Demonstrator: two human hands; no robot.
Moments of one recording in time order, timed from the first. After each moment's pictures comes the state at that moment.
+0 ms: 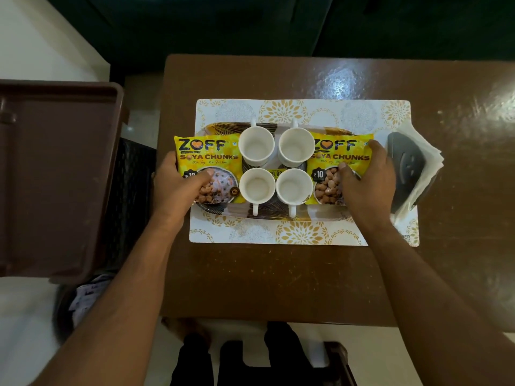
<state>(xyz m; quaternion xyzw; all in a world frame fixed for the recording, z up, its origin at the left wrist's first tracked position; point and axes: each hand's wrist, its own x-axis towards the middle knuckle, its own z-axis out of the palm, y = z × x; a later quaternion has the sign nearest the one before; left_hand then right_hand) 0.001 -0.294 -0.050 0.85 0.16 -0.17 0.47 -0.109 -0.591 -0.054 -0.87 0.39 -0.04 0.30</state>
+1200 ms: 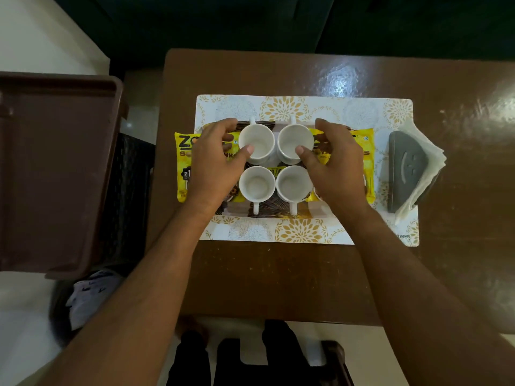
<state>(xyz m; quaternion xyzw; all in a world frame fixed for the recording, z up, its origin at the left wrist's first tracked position) 0.003 -0.361 -0.024 0.90 -0.06 -0.09 0.42 -0.073 -0.552 -0.026 -0.89 0.22 -0.06 0.40</state>
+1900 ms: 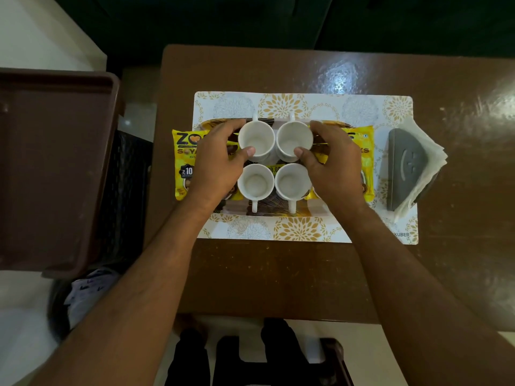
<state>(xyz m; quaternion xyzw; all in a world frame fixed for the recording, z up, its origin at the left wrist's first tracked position) 0.009 -0.364 -0.032 0.89 -0.11 -0.12 0.42 -0.071 -0.555 -0.035 -0.89 0.20 -0.07 0.40</state>
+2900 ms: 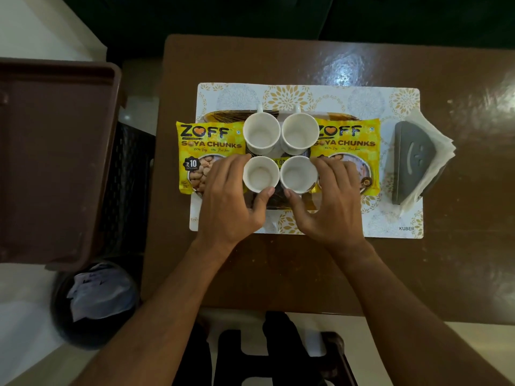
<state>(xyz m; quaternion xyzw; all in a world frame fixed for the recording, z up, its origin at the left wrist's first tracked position) -0.067 -0.344 -0.050 0.94 -0.19 -0.03 0.30 -0.138 -0.532 -0.071 -0.96 0.08 -0.17 0.22</state>
